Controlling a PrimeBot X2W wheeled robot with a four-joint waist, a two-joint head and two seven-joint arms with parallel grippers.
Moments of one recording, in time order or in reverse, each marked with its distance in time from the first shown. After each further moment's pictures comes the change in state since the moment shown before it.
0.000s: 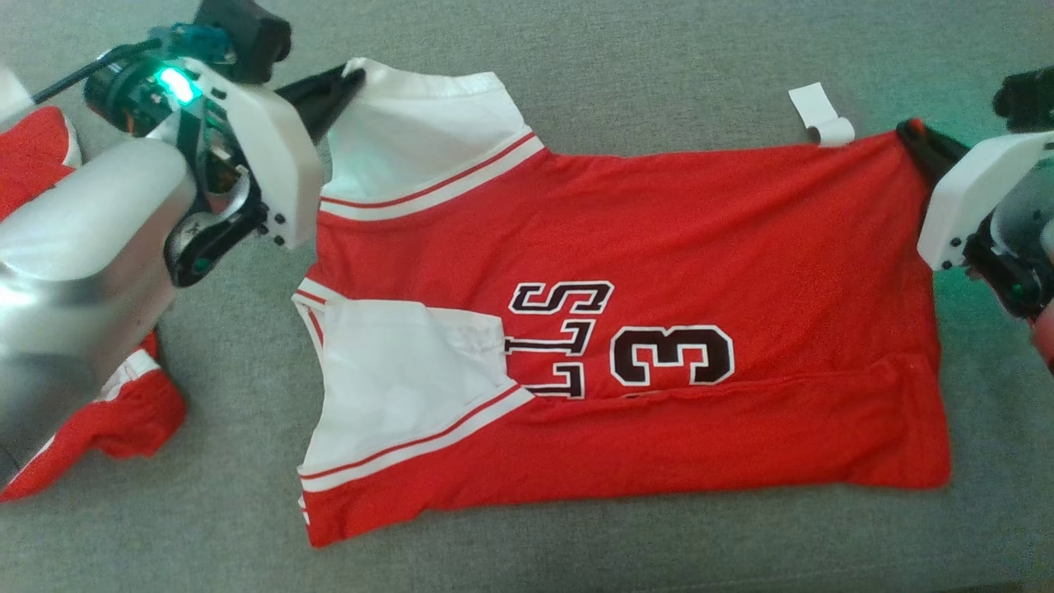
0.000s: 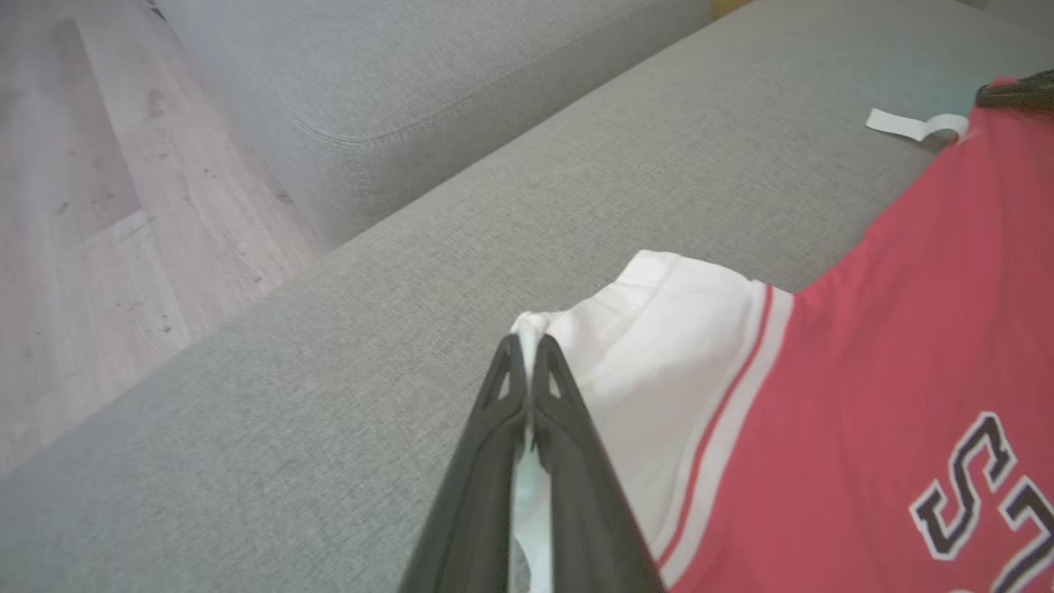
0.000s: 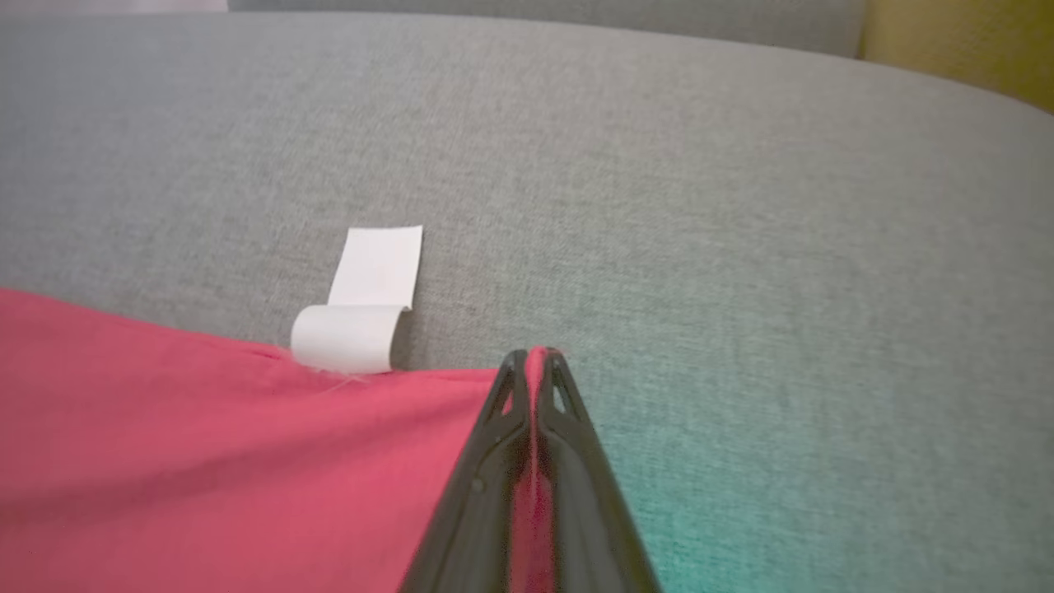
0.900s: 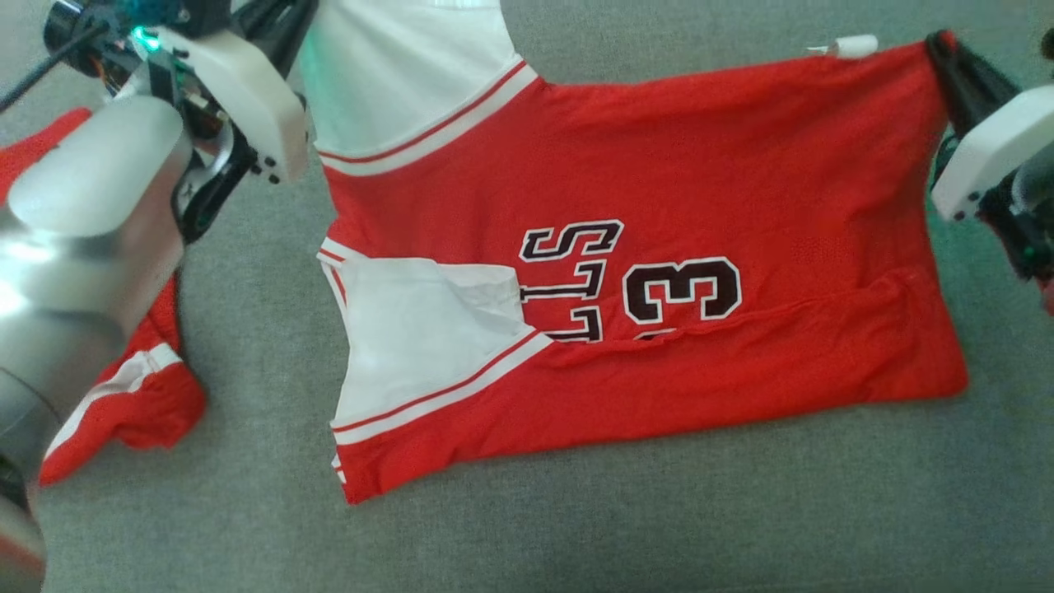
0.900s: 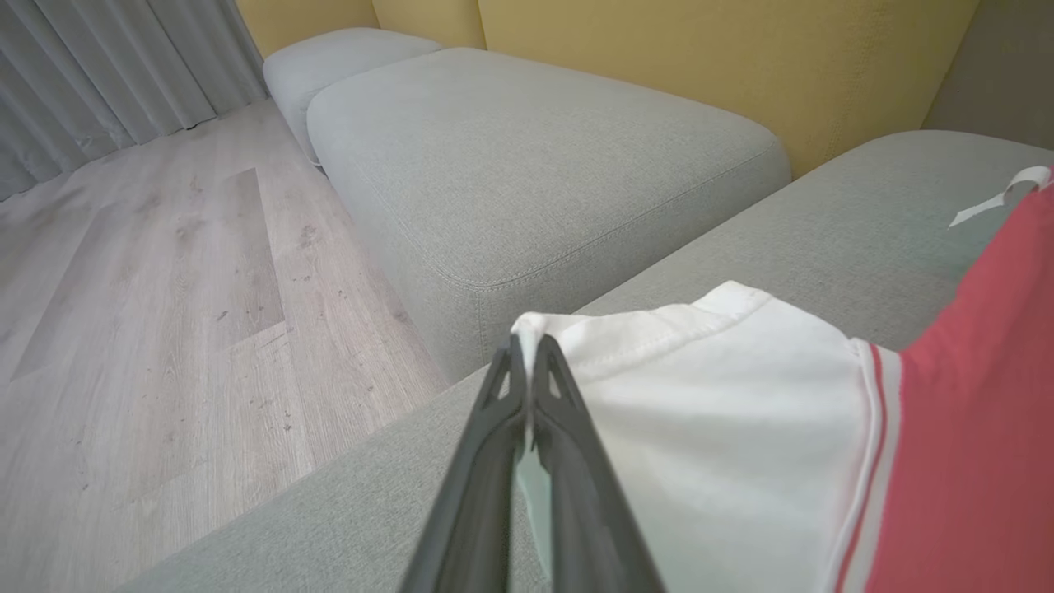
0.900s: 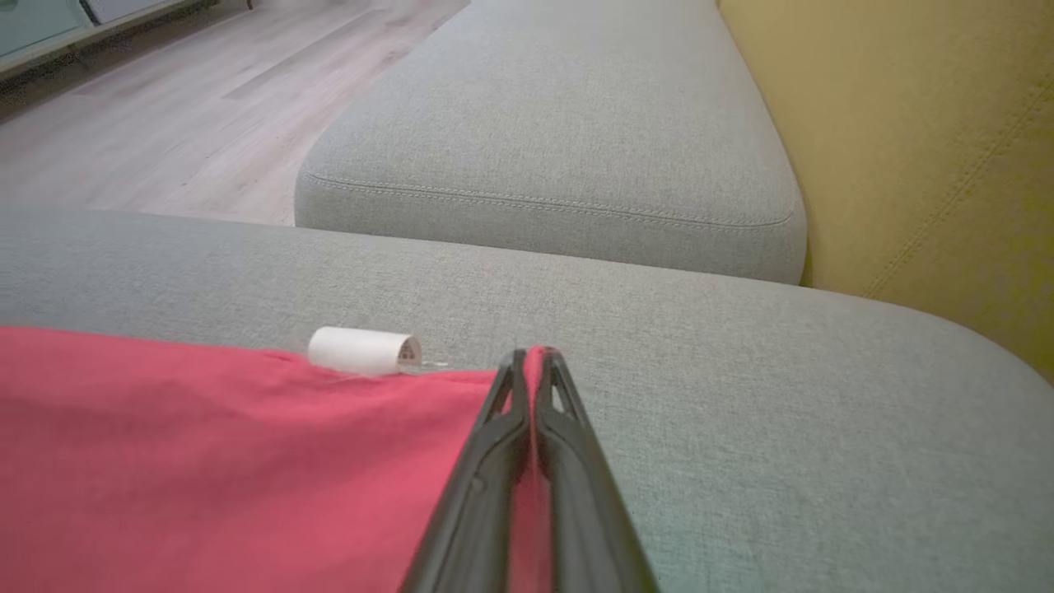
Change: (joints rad) left arm -0.044 -0.114 0.045 0.255 0.067 0.007 -0.284; right arm -0.110 -0.008 0.120 0.054 0.089 0.000 -0.267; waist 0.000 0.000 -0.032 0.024
